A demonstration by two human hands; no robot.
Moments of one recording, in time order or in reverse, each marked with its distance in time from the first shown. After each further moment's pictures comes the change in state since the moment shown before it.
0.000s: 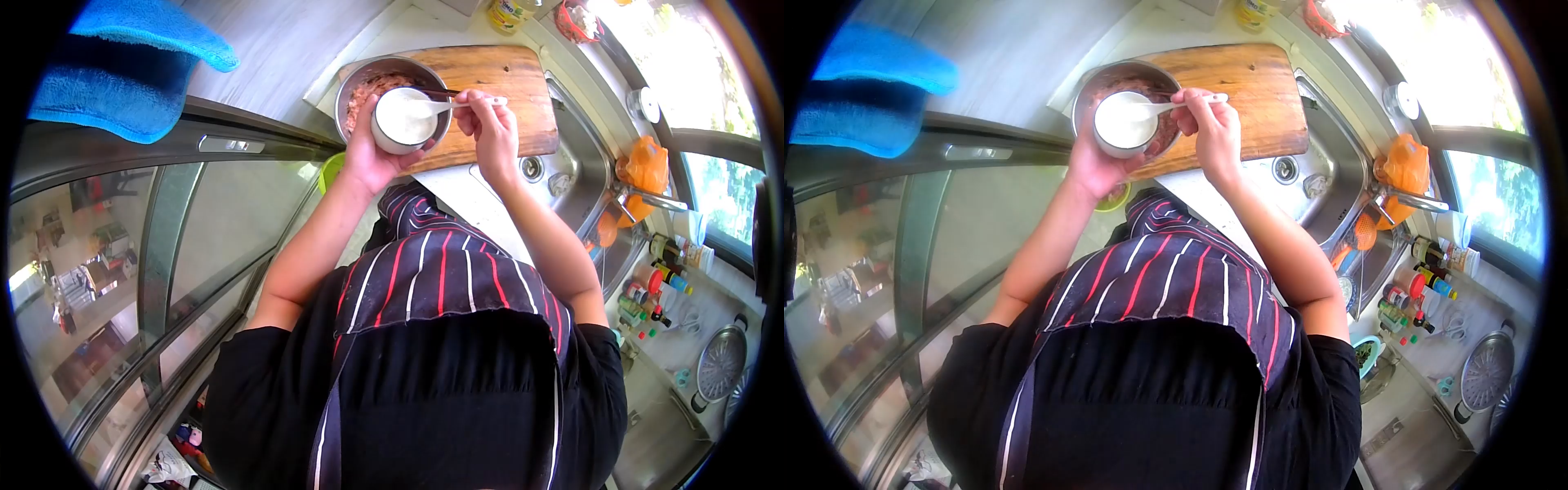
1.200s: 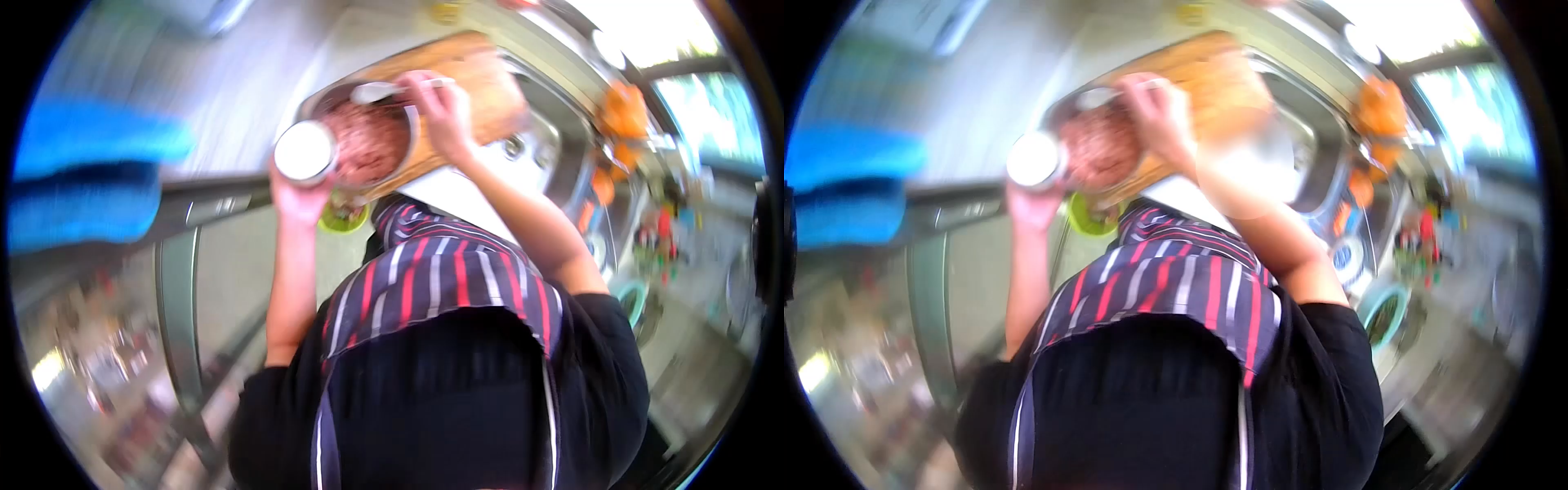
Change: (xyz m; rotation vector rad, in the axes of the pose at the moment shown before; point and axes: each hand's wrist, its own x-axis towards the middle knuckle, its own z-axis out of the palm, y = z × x) left_hand -0.006 0.048 -0.057 -0.181 -0.012 0.196; right_hand 0.033 0.004 0.005 -0.400 0.123 -0.324
